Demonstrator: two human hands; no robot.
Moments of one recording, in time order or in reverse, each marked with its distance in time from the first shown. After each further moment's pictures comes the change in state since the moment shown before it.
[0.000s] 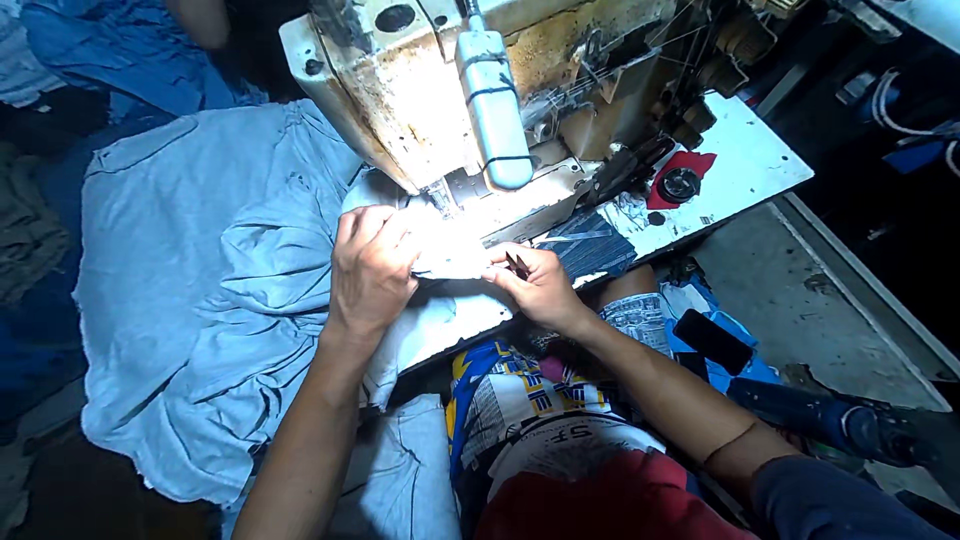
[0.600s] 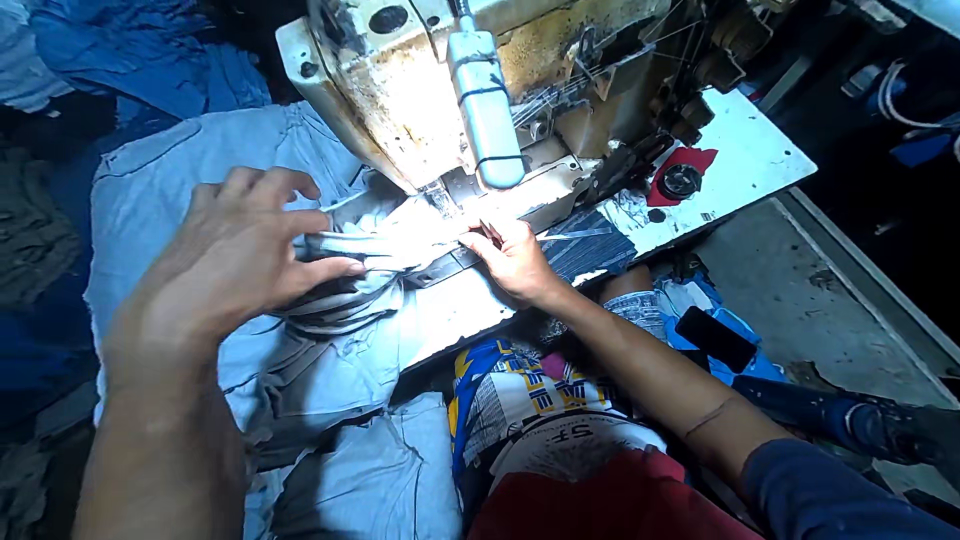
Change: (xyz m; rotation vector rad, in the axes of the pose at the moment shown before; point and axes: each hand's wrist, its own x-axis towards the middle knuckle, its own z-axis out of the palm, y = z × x) left_hand 0.010 -0.085 -0.088 -0.051 -0.425 -0.050; right_hand 0.027 0.010 0.012 -0.151 0.044 -0.121
